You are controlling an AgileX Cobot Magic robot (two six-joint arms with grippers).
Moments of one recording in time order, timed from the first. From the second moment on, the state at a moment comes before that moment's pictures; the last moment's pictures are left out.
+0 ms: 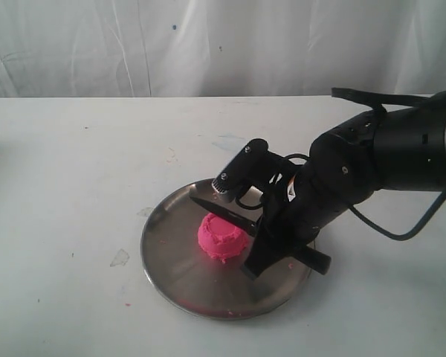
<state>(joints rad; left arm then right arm) -0.13 0.02 -0.08 -0.35 0.42 -0.16 0.63 1.67 -0.95 -0.03 0.50 -0.28</state>
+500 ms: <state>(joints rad) -0.13 0.66 -0.40 -1.40 0.52 1.11 0.64 1.67 -0.95 -0.03 0.45 -0.28</state>
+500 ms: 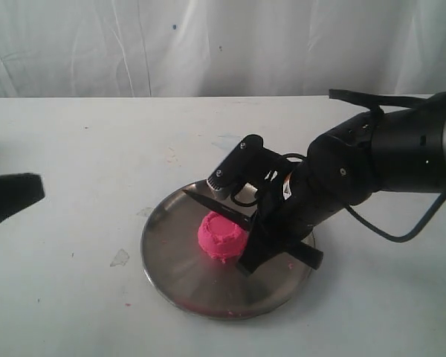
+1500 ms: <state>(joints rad) -0.13 1.48 -0.73 -1.79 0.78 1.72 0.72 1.74 -1.02 -0.35 0.49 -0.07</state>
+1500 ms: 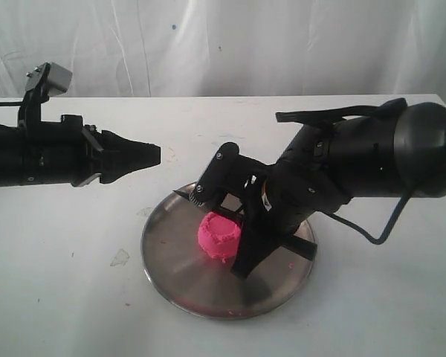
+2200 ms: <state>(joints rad) -0.13 1.53 -0.74 -1.79 0.77 1.67 0.72 1.80 -1.02 -0.35 0.50 -0.05</state>
